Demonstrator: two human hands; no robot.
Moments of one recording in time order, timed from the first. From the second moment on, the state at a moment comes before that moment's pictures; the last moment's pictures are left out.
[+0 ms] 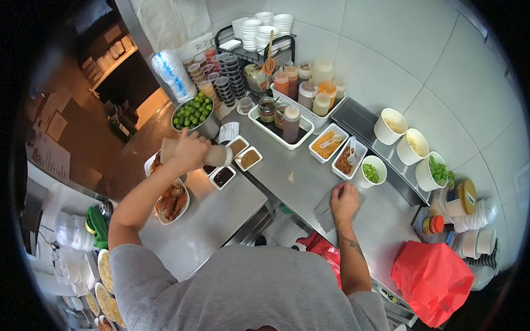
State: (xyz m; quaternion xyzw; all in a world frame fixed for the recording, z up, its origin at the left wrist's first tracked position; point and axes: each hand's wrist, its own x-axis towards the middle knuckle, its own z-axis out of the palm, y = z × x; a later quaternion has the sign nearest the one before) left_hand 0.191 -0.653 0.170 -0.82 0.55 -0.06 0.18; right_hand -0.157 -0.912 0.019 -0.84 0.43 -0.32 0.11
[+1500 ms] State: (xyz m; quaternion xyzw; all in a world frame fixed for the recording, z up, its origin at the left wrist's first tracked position) left_hand 0.250 -0.861 0.202 -0.80 0.51 -0.02 -0.31; right_hand -0.155 -0.913 0.016 -0.82 0.46 -0.32 0.10
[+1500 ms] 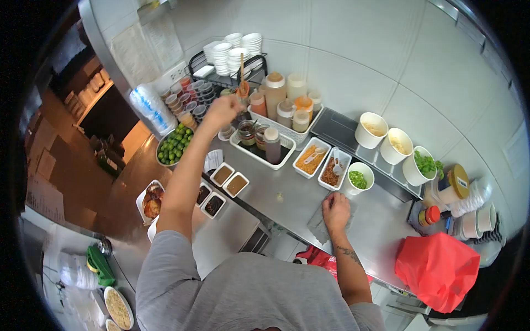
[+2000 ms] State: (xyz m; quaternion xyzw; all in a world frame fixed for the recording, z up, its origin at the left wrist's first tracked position) left_hand 0.302 -0.797 0.076 -0.84 0.25 0.14 -0.46; right_hand -0.150 -0.910 0.022 -0.82 0.46 -0.31 0.09
